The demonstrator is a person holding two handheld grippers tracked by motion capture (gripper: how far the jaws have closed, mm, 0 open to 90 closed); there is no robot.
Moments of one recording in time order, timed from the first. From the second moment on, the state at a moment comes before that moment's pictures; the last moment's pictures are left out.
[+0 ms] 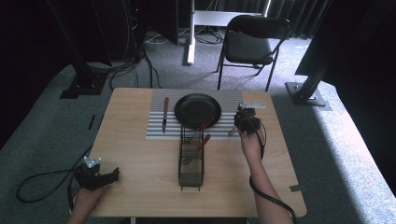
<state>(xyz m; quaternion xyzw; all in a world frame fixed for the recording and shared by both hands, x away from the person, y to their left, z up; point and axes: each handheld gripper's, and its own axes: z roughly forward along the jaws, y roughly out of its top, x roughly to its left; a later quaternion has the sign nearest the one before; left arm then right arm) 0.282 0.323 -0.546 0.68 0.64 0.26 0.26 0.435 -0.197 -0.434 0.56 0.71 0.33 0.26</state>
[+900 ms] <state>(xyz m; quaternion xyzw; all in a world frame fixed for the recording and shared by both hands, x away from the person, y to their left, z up) 0.282 0.323 -0.546 0.68 0.64 0.26 0.26 0.530 -0.189 -0.455 0.62 0.70 0.29 0.20</state>
